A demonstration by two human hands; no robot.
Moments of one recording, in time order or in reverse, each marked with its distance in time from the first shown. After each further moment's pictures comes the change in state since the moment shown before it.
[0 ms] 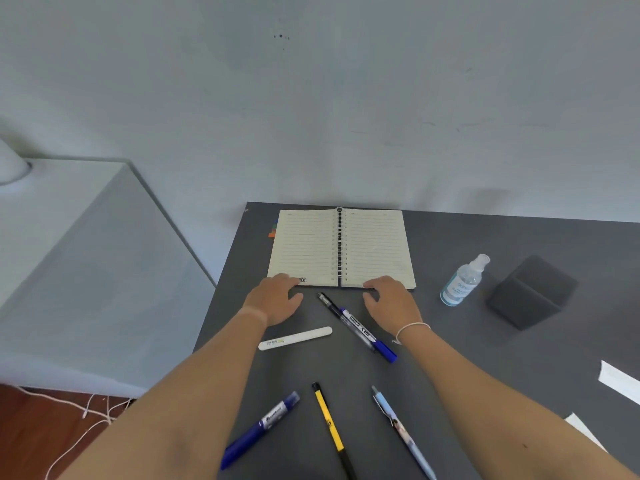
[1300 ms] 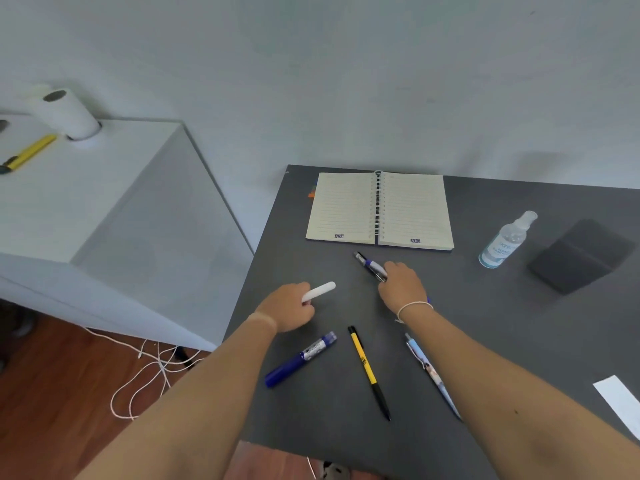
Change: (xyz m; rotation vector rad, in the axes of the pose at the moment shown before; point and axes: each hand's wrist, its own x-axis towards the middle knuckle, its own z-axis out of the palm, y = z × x) left_hand -0.095 -0.033 0.037 -0.138 -0.079 -0.076; right_hand -0.028 -0.021 0.058 -0.149 -0.067 0.041
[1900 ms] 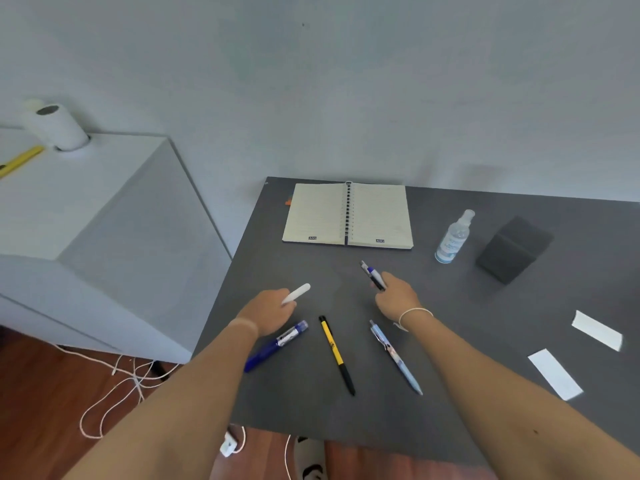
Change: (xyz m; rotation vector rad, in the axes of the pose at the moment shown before) left_hand -0.033 0.016 0.015 -0.063 0.068 -0.031; right_hand -0.054 0.043 -0.028 0.298 -0.020 0.086
